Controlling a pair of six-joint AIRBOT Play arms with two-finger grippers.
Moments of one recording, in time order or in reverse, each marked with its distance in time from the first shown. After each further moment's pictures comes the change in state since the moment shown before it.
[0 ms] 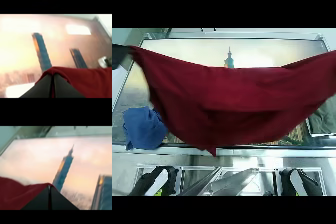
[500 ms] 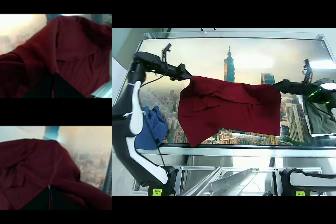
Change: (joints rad) left arm -0.171 -0.878 0.320 -0.004 0.098 0.037; right arm 0.279 -0.617 -0.259 0.112 -0.298 -0.259
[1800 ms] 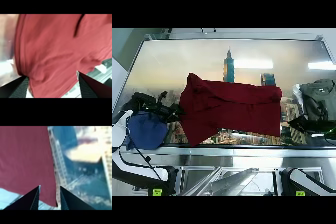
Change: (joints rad) left arm 0.236 0.228 -0.824 0.136 -0.032 0.094; right arm -0.422 0.299 -0.495 -0.425 0.168 0.134
